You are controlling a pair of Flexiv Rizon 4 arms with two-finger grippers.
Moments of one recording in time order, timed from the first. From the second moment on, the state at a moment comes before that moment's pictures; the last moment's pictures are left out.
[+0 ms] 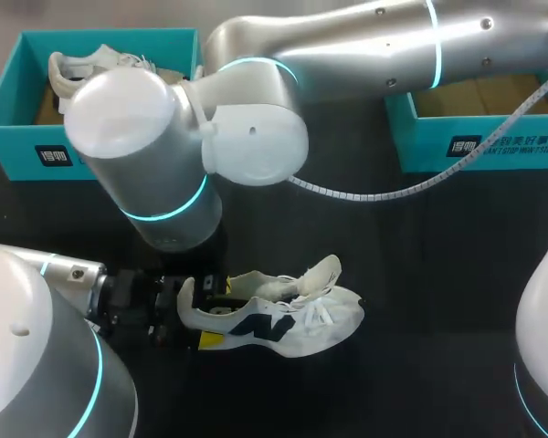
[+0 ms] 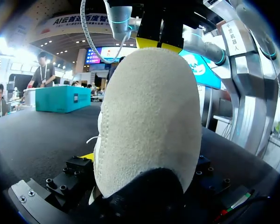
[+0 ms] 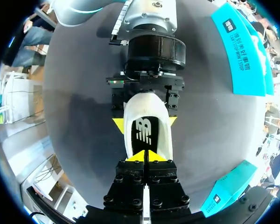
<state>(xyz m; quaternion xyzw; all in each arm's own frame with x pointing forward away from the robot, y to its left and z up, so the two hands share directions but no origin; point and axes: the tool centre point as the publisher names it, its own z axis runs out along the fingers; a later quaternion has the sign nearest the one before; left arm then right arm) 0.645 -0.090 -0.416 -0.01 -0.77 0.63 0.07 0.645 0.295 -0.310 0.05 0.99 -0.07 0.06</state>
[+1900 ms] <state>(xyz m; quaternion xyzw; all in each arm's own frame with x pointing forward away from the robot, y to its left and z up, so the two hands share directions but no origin) 0.645 -0.090 -0.416 -0.01 -0.77 0.63 0.07 0.659 0.255 -0.387 0.07 0.99 -0.08 0.06</state>
